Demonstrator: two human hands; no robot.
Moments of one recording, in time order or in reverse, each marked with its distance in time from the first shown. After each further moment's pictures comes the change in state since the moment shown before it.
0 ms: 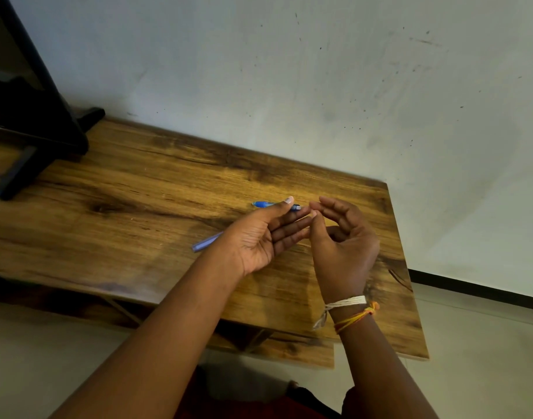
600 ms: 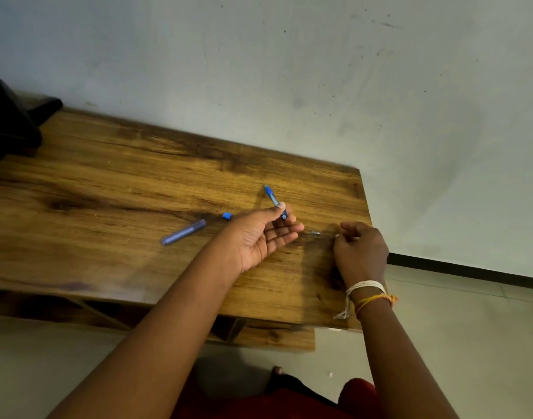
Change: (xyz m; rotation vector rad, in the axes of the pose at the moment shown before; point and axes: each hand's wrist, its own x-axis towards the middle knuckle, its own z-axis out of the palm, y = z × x) left_hand 0.015 -0.030 0.016 0.113 0.051 -0.079; right_hand 0.025 0.056 -0.073 -0.633 -0.074 0.369
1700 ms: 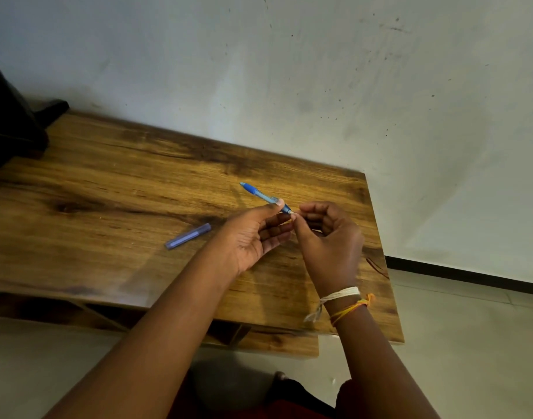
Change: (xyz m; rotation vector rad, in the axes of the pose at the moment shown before) left_hand -0.001 0.007 -0.007 -0.036 0.090 0.072; right_hand -0.033 -0.054 0.023 0.494 -0.041 -0.358
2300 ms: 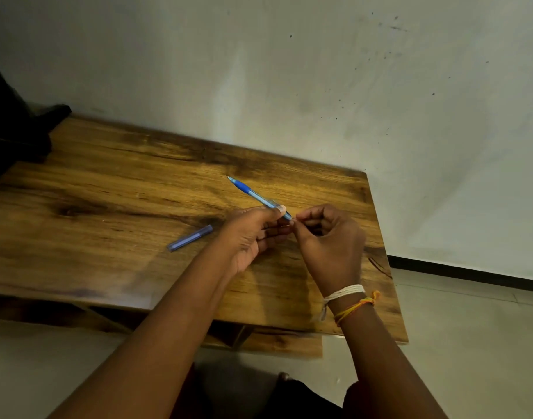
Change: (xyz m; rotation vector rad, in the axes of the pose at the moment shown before) left_hand 0.000 0.003 -0.002 0.180 0.022 0.070; right_hand 0.003 0.003 0.001 -0.155 -0.025 -0.041
